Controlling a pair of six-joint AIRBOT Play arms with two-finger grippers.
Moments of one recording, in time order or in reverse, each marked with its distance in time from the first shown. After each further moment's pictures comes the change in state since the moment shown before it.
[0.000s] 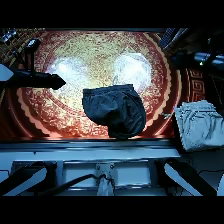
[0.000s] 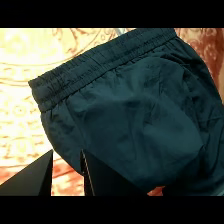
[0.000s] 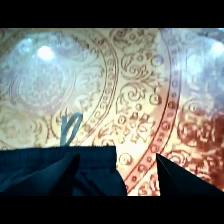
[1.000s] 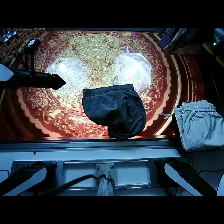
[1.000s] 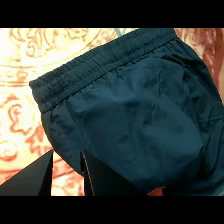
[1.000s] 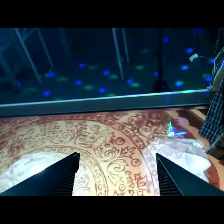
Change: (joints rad) left arm 0.000 0.000 -0.004 0.000 0.002 0.000; right arm 0.000 0.001 0.000 0.018 -0.434 -0.005
